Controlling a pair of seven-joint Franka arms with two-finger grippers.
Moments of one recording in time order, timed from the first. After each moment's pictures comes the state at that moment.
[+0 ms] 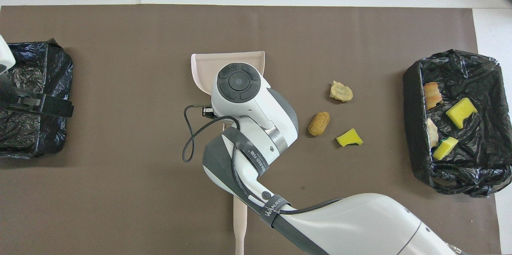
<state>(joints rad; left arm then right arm) -0.09 -0.05 -0.06 -1.54 0.00 1.51 0.07 0.43 0.59 0.30 -1.39 -0.06 2.03 0.73</state>
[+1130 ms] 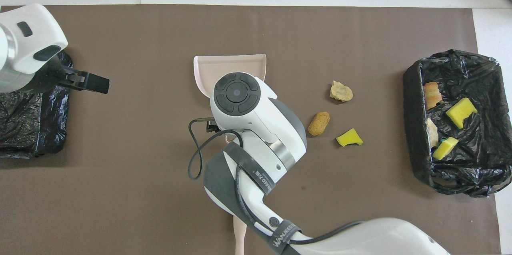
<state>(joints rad) -0.12 0.07 -0.09 -1.56 -0.02 1.69 0.07 0.43 0.43 0.30 -1.51 -0.05 1.89 0.73</state>
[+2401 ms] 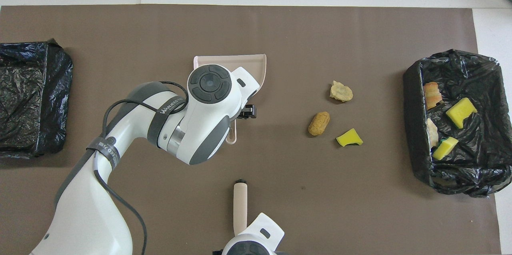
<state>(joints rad) -0.54 0.38 -0.09 -1.72 0.02 2.10 -0.53 0.68 -0.09 0.31 -2.29 0.31 2.09 0.78</state>
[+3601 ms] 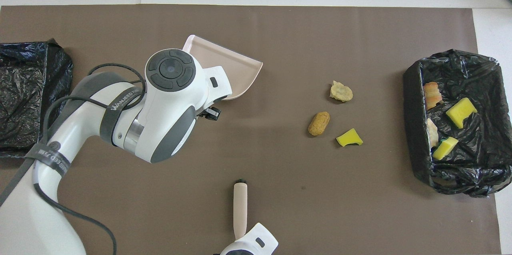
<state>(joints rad) -0.47 0.24 -0.06 -1.74 0.11 1.92 -0.03 0.75 -0.03 0.31 -2.35 0.31 2.20 0.88</state>
